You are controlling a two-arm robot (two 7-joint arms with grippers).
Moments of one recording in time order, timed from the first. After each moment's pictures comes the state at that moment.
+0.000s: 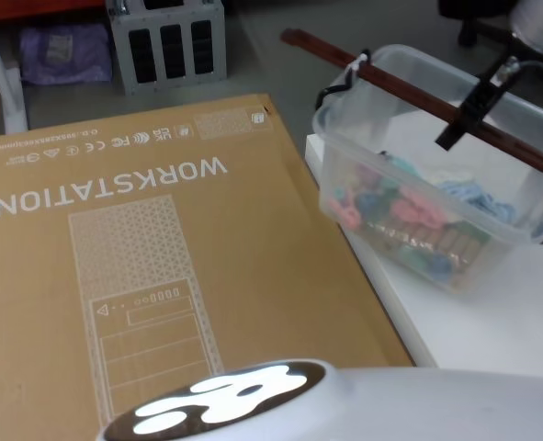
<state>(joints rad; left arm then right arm) -1.47 0.98 1.56 -0.90 0.05 0.15 -1.47 1.32 1.20 -1.35 -1.62 -0.03 -0.22 1.30</state>
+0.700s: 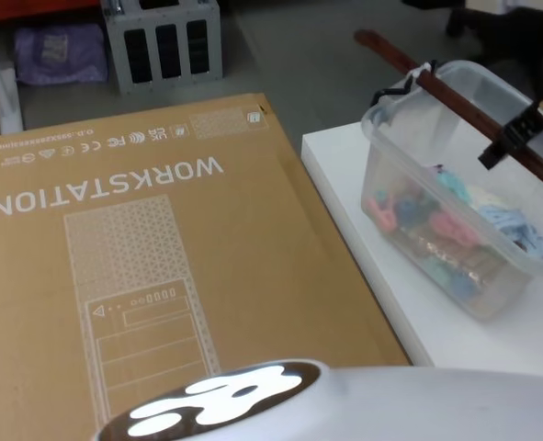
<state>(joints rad) -1.47 0.98 1.56 -0.90 0.05 0.15 -1.47 1.21 1.42 -1.32 -1.80 -0.02 0.02 1.16</state>
